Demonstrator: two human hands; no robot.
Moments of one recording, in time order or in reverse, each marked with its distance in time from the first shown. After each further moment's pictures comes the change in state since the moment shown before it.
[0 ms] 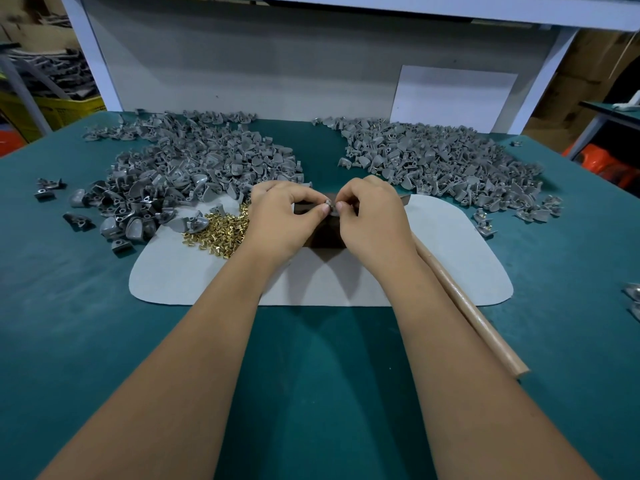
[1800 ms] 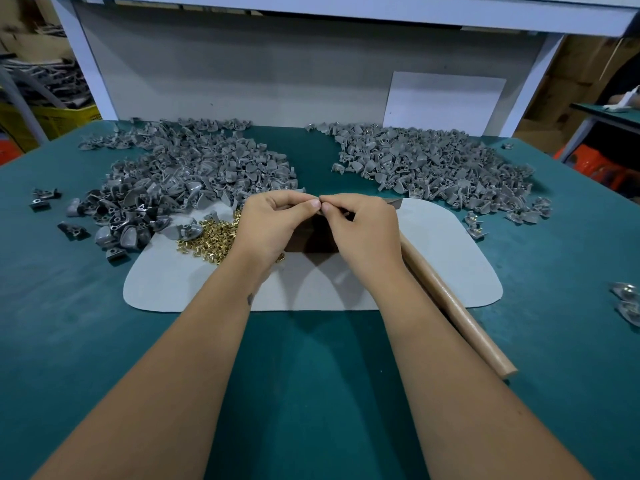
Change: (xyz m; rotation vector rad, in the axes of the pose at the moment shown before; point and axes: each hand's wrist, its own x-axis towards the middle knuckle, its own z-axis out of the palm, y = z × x) left_hand -0.007 0.011 -0.006 -0.625 -0.071 -0.216; right_hand -0.011 -0.005 -0.002 0.258 0.062 0.031
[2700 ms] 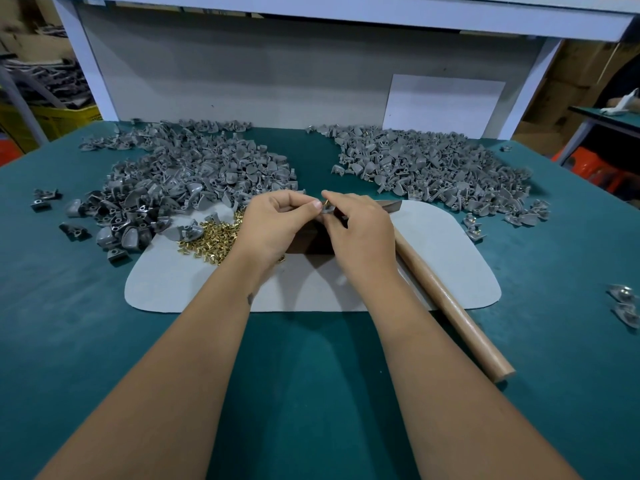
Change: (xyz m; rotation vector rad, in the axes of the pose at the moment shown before) left_hand 0.000 0.001 0.001 0.009 -0.042 -0.002; right_hand -0.003 0.003 0.009 -0.171 0.082 -0.111
